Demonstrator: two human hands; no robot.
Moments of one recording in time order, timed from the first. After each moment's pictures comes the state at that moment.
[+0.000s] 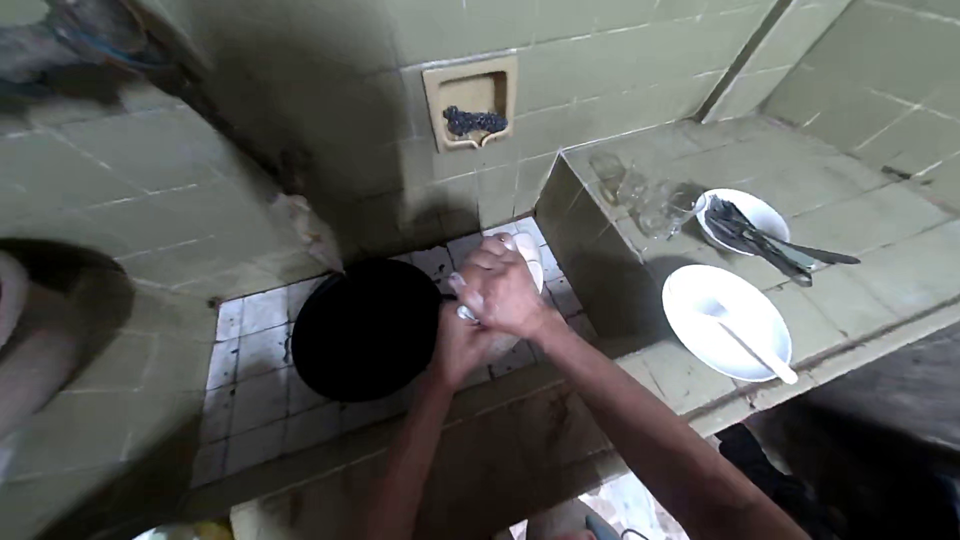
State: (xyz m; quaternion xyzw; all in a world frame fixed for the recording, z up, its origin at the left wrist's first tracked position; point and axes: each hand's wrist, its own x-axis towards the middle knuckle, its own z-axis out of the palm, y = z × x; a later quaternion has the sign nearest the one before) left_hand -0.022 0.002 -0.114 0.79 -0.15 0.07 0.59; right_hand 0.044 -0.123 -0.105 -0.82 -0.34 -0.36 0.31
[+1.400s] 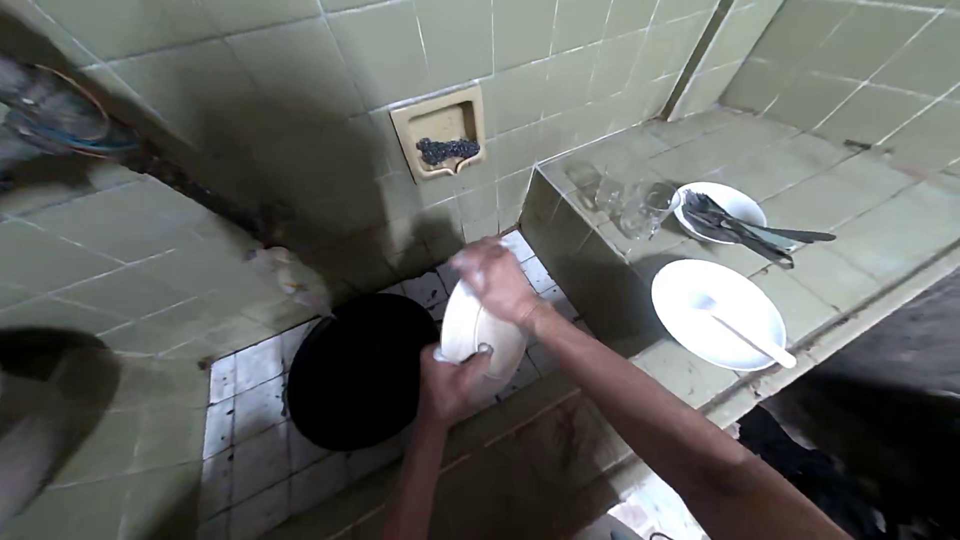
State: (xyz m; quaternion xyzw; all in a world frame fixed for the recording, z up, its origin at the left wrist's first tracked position) left_hand -0.024 0.007 -0.126 0.75 -0.07 0.08 0.65; right_hand 0.066 -0.135 -0.102 -0.86 -0.21 -0.24 0.39
